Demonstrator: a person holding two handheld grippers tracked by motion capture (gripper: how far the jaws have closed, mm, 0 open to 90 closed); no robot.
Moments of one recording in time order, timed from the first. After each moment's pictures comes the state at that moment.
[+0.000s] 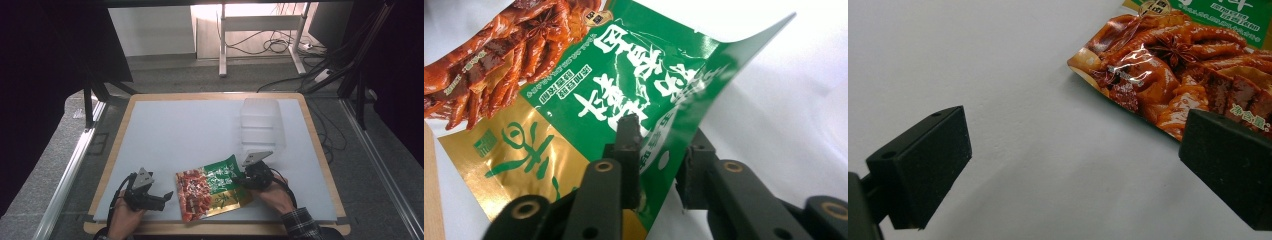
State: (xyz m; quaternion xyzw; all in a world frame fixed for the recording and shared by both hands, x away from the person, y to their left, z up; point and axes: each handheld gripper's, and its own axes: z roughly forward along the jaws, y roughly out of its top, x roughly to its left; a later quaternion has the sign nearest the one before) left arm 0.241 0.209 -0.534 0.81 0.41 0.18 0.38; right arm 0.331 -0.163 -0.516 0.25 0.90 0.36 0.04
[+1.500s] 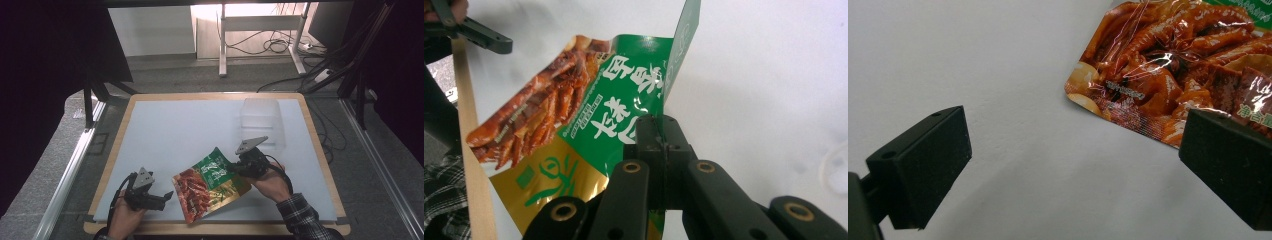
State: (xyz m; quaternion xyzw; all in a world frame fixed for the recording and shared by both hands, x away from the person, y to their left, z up) left arm 0.242 0.209 -0.534 0.81 0.41 0.19 0.38; right arm 0.339 -0.140 -0.461 0.22 0.90 0.37 0.05
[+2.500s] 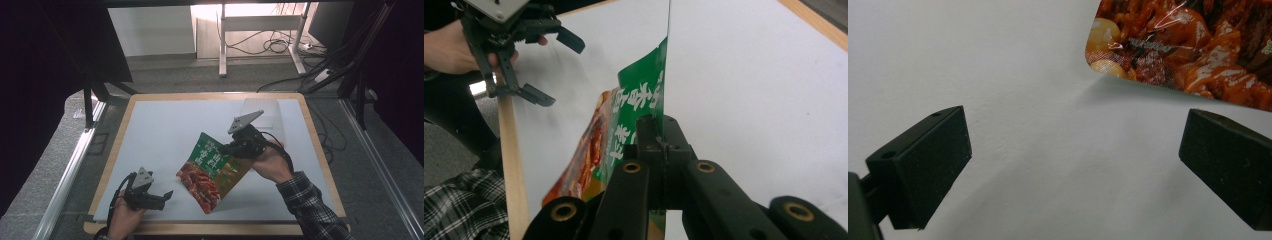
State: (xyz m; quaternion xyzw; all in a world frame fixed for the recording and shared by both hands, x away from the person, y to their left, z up) left arm 0.243 0.211 -0.533 0.81 0.41 0.18 0.38; right arm 0.347 -0.115 -0.377 0.16 0.91 0.38 0.05
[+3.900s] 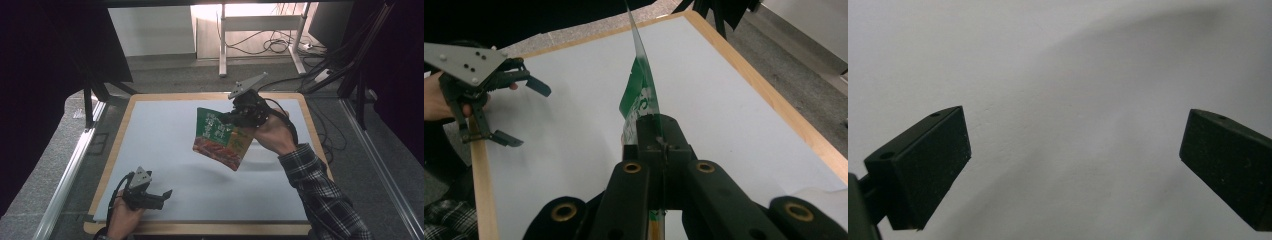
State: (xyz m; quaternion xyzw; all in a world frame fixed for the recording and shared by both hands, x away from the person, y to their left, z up) left arm 0.242 0.214 -0.532 0.80 0.41 0.18 0.39; right arm 0.378 -0.109 -0.299 0.17 0.90 0.39 0.11
